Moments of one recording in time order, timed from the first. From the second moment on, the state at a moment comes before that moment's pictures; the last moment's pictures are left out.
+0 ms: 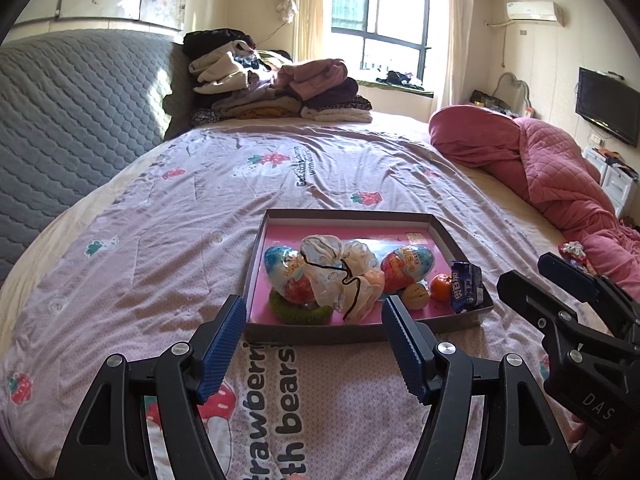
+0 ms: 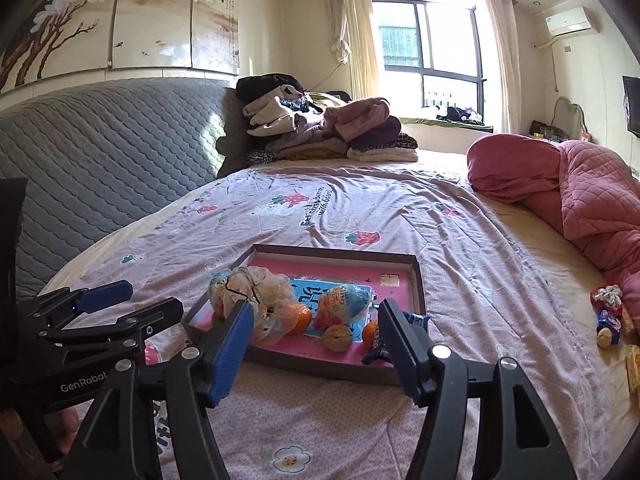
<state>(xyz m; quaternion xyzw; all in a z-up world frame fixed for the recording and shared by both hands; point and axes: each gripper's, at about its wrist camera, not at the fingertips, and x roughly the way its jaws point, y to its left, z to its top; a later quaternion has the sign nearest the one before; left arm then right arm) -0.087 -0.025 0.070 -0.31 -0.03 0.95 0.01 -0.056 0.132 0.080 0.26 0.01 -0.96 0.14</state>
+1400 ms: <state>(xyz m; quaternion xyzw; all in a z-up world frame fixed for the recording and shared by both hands) -0.079 -0.028 0.014 -0.34 -0.03 0.94 -0.02 -0.050 0.138 0.020 0.29 0.00 -0.95 0.09</state>
